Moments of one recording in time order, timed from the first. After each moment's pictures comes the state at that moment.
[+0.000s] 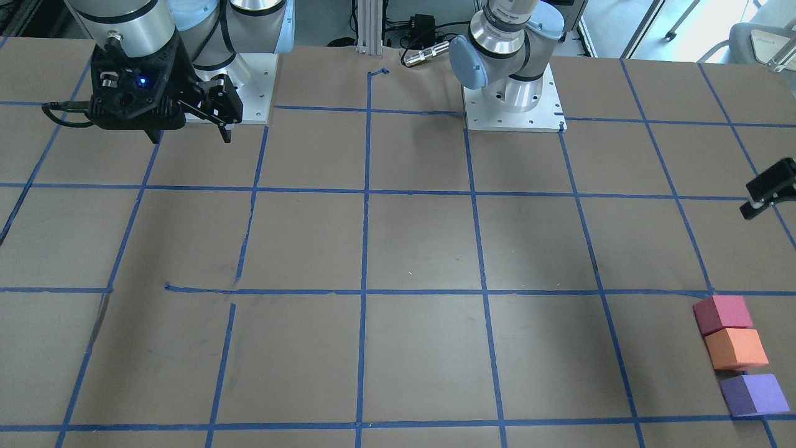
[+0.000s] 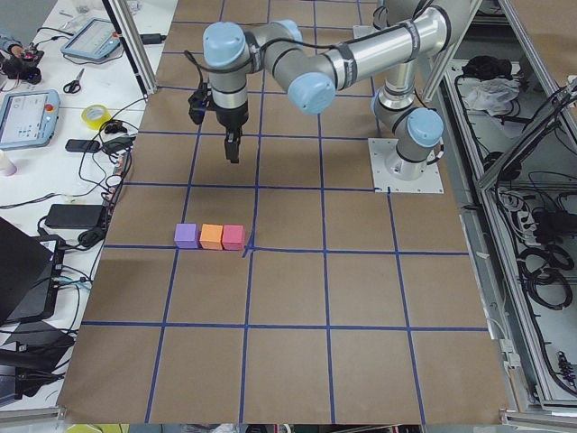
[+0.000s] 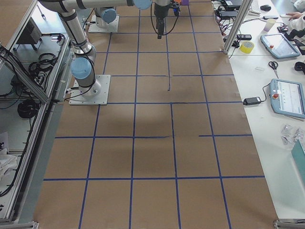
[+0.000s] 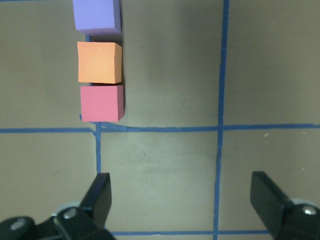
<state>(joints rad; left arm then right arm) -1.03 -1.72 -1.36 -1.58 1.56 0.56 1.61 -1.58 1.54 -1.46 -1.60 -0.02</state>
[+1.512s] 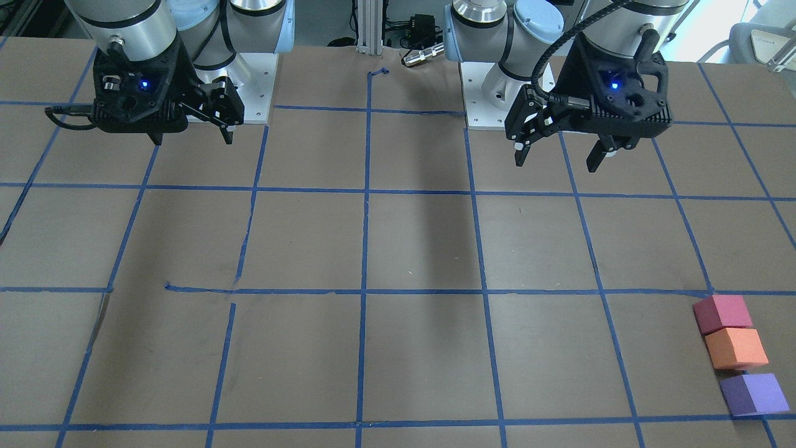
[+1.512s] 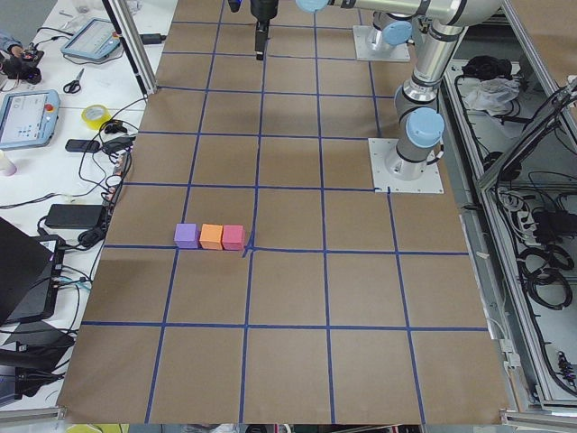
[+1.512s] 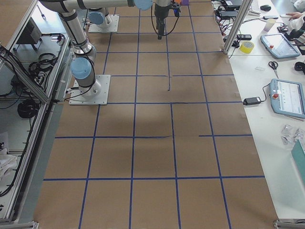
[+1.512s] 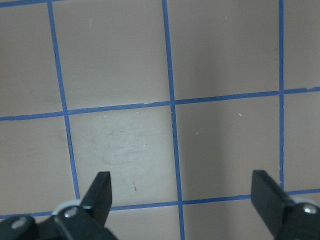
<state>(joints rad) -1.58 -1.60 -1.46 -1.55 1.57 0.04 1.61 -1.58 1.54 -1.46 -1.60 -0.03</state>
